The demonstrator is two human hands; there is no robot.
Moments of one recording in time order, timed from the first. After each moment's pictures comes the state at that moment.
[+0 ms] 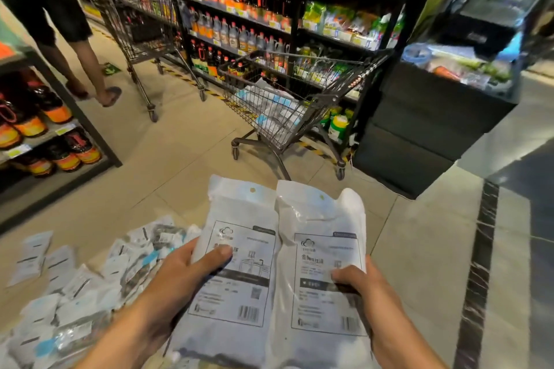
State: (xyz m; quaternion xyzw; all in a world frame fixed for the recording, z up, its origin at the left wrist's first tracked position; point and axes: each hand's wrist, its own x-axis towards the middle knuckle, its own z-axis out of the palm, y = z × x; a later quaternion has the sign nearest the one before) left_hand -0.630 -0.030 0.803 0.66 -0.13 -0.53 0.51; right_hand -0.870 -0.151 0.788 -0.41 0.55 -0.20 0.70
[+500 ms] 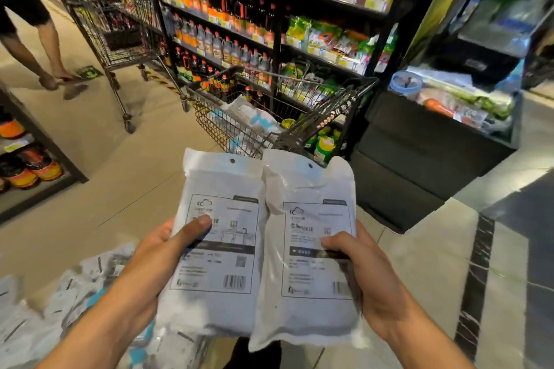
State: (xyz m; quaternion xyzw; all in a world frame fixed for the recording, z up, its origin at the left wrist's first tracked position) left_hand -0.638 -0.276 0.823 0.64 -0.07 -0.48 0.59; right_hand -0.868 -0.418 0.833 -0.47 0.46 -0.21 0.73
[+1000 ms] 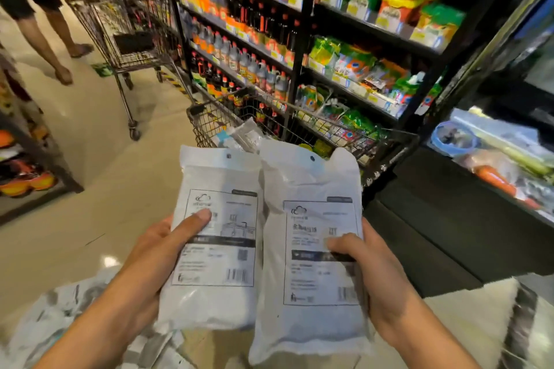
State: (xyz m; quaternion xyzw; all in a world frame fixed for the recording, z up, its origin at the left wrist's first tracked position) left_hand -0.522 -0.510 0.822 0.62 -0.04 -0.46 0.64; right_hand -0.740 -0.678 0.844 -0.49 0.44 -0.17 0.73
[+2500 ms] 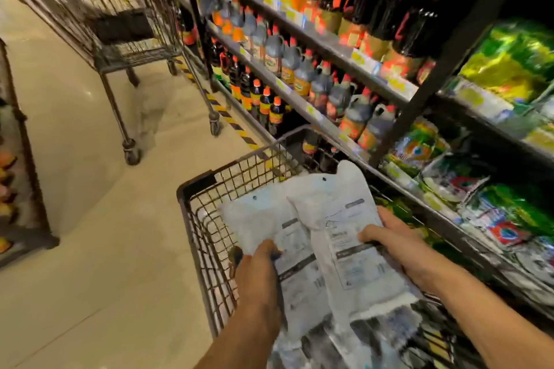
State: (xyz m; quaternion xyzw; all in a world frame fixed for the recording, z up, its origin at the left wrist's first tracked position) left_hand -0.109 -0.966 0.489 0.58 0.25 -0.45 0.63; right_hand -0.239 -1.164 0.536 -0.61 0.49 0.02 0.63
